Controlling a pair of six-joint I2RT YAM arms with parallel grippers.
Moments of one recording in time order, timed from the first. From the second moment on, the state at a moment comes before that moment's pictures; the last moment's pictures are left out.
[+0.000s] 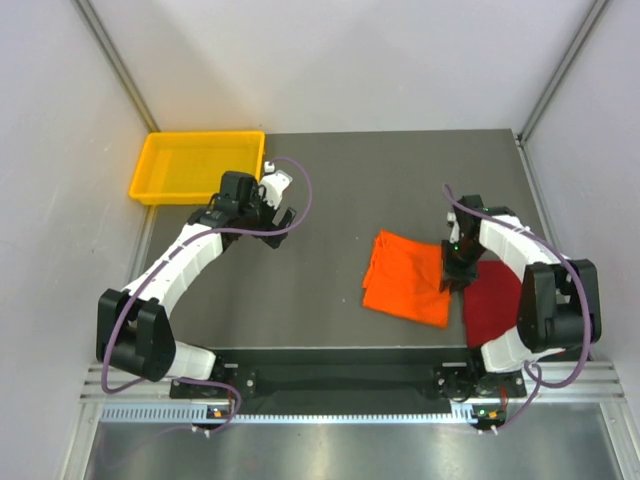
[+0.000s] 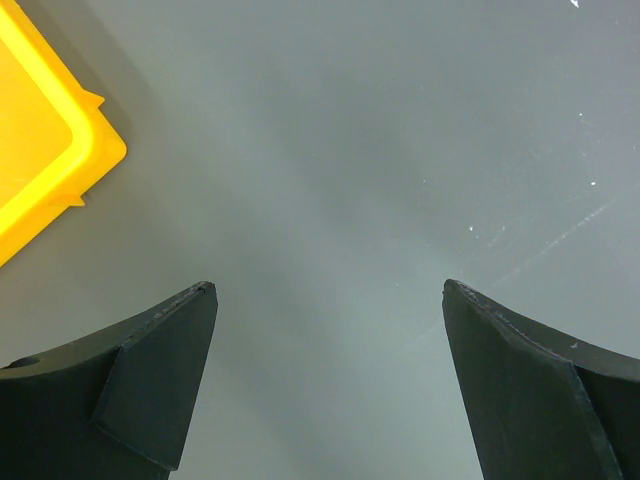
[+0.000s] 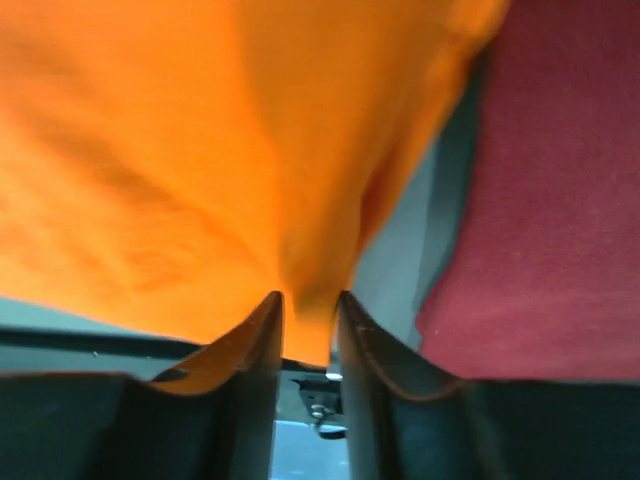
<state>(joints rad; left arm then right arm) -0.31 1.39 1.06 -0.43 0.19 0.31 0.12 1.51 0.98 -0.98 -0.12 0.24</state>
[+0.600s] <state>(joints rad) -0.31 1.39 1.06 -0.43 0.24 0.31 -0.10 1.40 0.69 -0.62 -0.28 0.43</state>
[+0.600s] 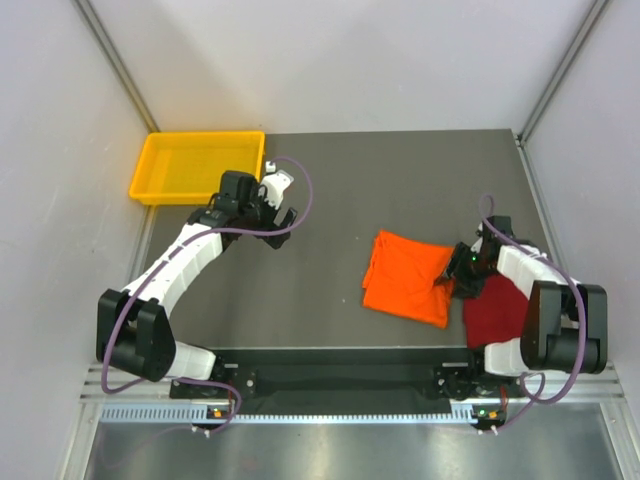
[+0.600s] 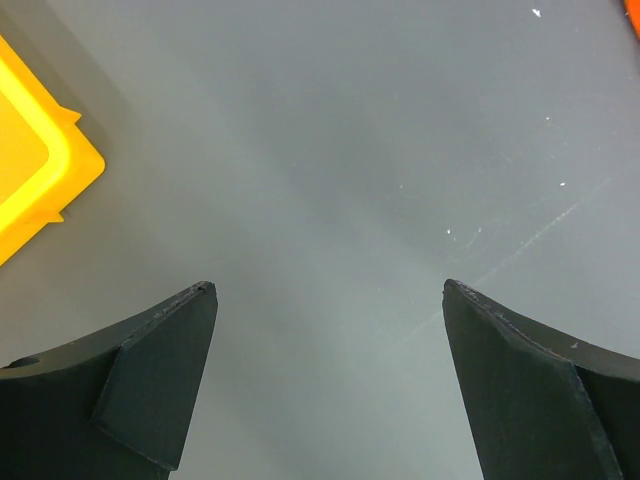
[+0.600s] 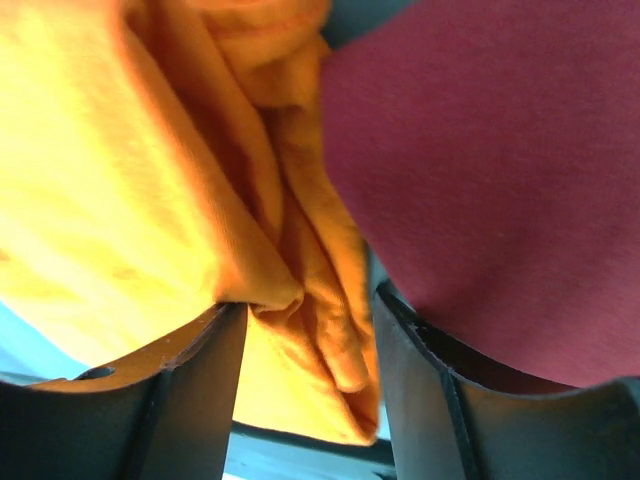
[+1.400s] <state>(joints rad) -0.31 1.37 1.08 -0.43 0.25 0.29 -0.11 1.35 0.92 -0.88 -0.18 0.24</state>
